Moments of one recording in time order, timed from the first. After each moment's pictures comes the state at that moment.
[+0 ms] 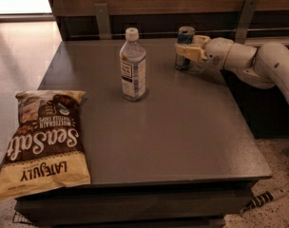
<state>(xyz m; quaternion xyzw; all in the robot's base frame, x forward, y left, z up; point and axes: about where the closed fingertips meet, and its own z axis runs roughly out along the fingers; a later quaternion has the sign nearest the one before) 0.753 -0.149 0.891 -0.35 0.62 0.30 0.64</state>
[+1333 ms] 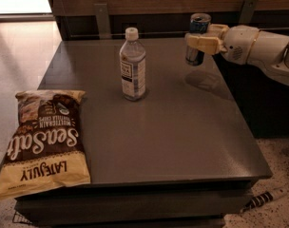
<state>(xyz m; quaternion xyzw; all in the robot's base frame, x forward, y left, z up) 0.676 -0.158 0.958 -0.35 0.63 0.30 0.63</state>
